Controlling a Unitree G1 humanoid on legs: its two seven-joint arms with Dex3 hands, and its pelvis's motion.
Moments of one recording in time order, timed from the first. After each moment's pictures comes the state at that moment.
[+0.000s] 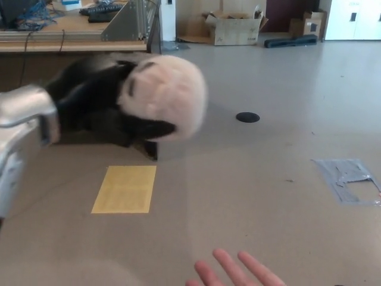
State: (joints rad) left_arm -1.09 0.65 -0.16 0.13 -0.37 0.45 -0.69; right_arm -0.31 -0.29 -0.17 0.82 0.05 -0.31 0.16
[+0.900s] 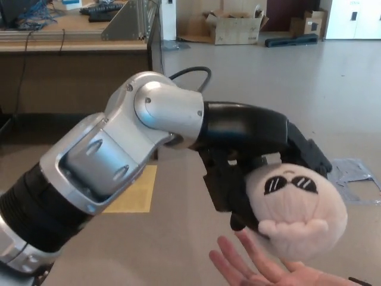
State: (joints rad) left_arm -1.30 0.53 -0.57 -0.07 -0.15 0.43 -0.98; right_arm -0.36 -0.31 -0.12 0.85 0.03 -0.33 0.17
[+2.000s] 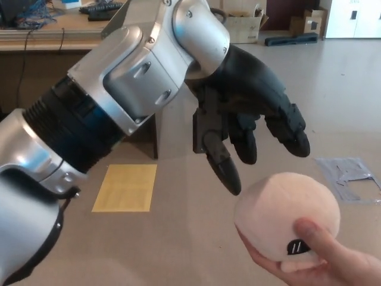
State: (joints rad) left_arm -1.66 0.49 -0.72 0.33 0.10 0.35 -1.34; right_arm -0.44 -0.30 -0.12 0.86 0.02 -0.29 0.15
